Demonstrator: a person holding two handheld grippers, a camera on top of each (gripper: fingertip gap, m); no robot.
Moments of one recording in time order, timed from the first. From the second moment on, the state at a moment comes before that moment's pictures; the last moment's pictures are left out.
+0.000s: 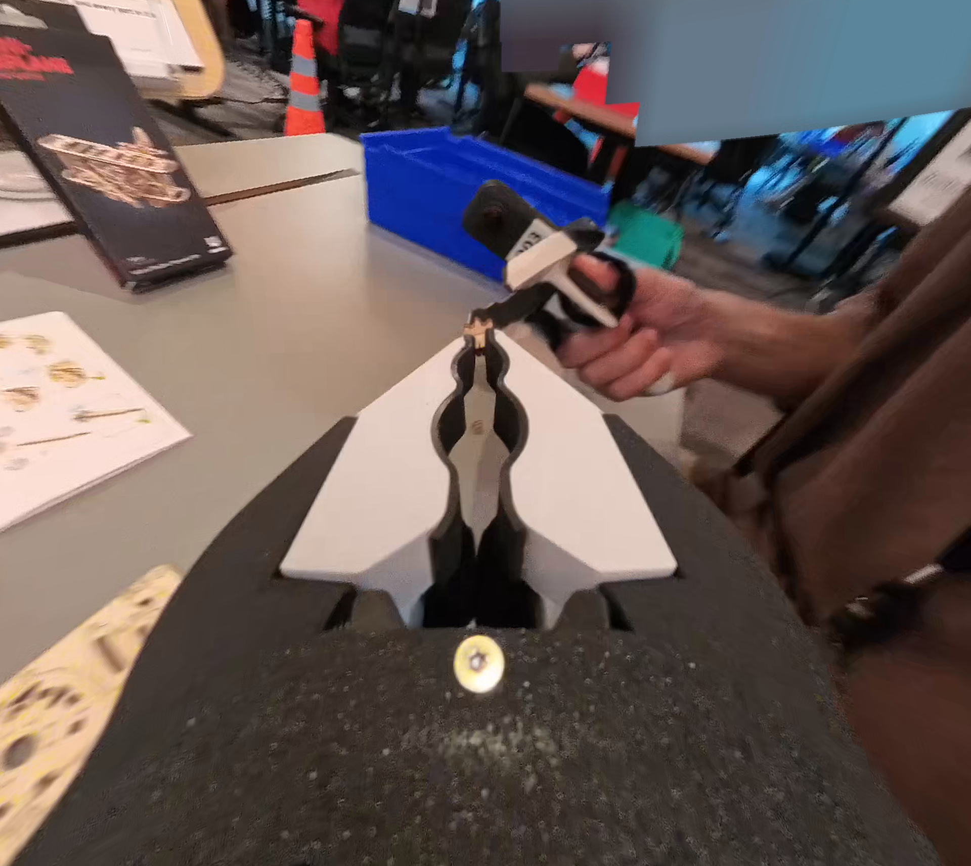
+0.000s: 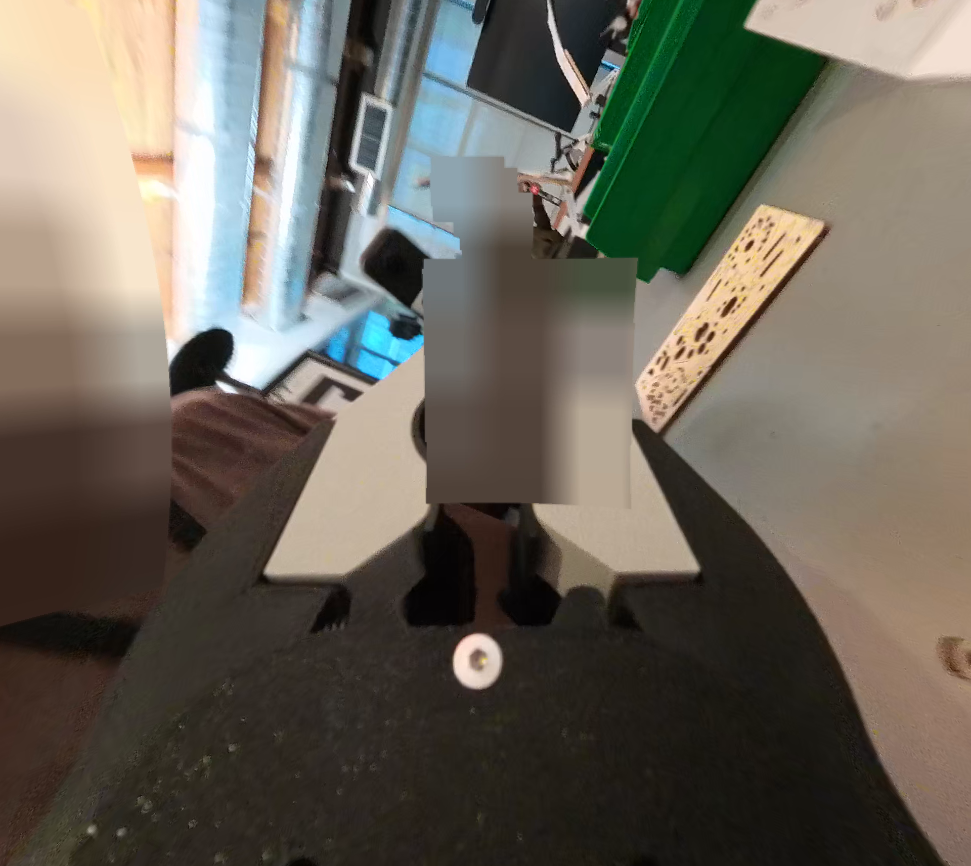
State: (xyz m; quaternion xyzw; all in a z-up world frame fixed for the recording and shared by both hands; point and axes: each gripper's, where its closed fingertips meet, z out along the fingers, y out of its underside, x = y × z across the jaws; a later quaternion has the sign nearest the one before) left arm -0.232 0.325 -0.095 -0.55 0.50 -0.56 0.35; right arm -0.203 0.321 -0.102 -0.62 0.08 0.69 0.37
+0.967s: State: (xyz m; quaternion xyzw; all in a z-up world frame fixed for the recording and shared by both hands) left arm -0.225 0.298 -0.081 -0.52 0.45 -0.68 0.26; right arm -0.224 0.301 -0.083 -0.68 -0.11 0.53 0.49
